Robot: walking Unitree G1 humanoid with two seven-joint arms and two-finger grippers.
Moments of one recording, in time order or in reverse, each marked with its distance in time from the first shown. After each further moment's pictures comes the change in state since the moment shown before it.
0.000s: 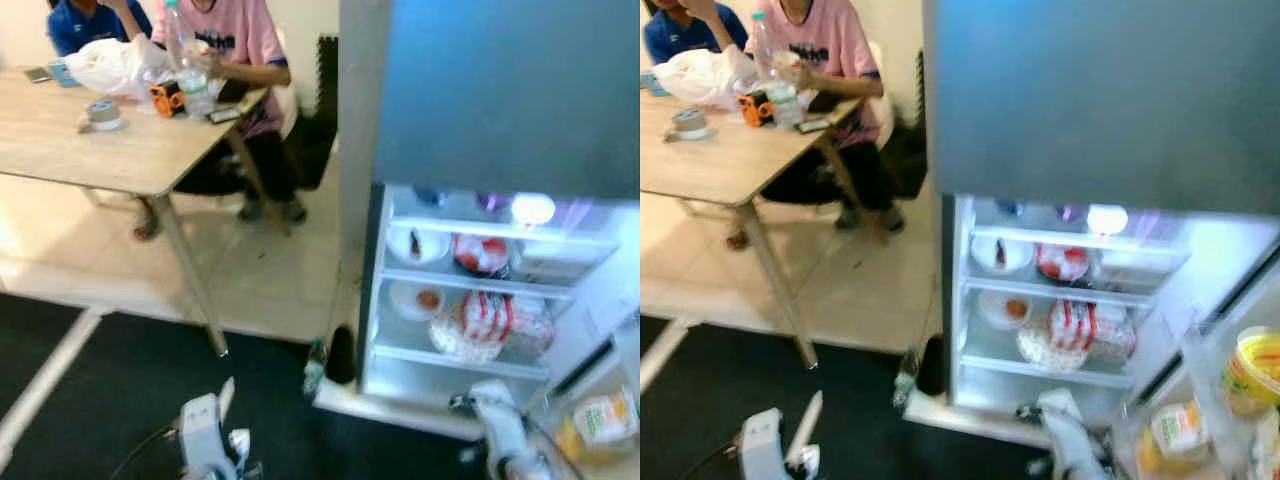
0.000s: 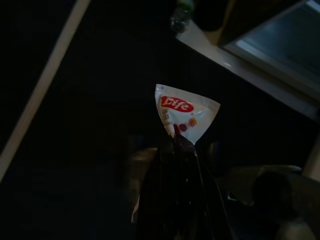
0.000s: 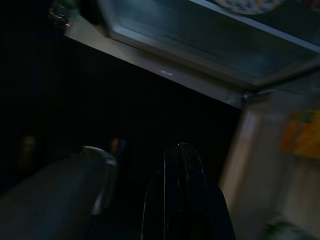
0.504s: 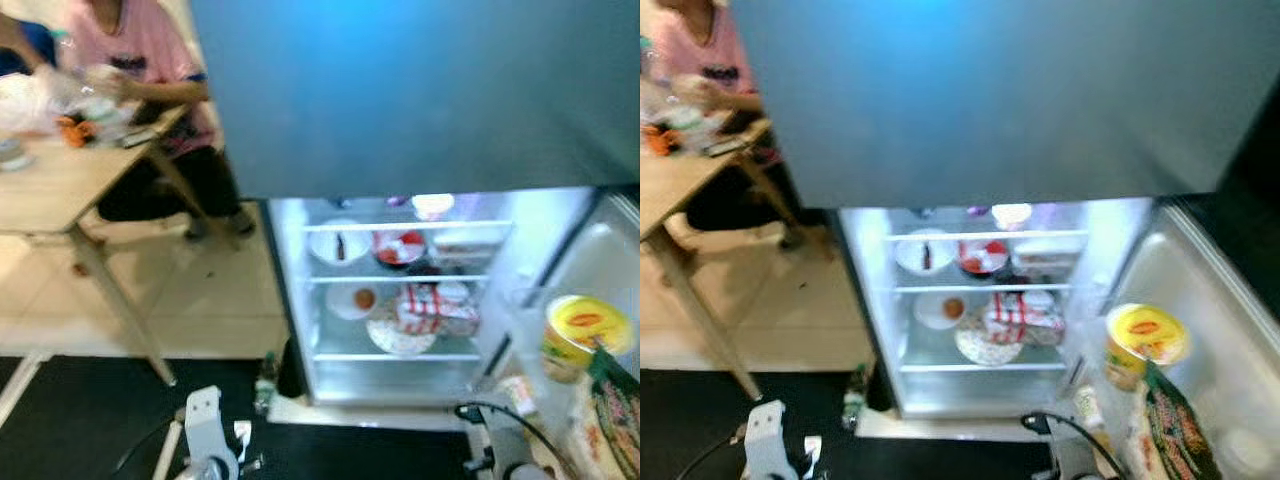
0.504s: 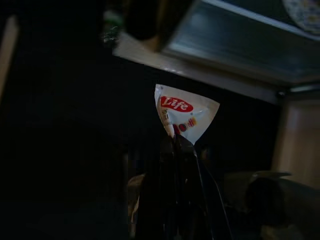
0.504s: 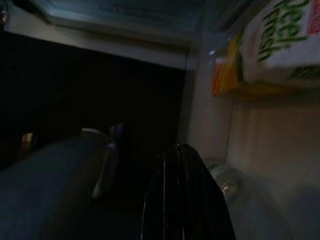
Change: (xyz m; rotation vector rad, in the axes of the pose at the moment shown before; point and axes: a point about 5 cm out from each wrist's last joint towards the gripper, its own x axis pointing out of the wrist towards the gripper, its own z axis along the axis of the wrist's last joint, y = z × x) left arm 0.002 -0.004 0.013 0.024 -0.033 -0.012; right arm 0.000 0.007 -0.007 0.005 0.022 0.014
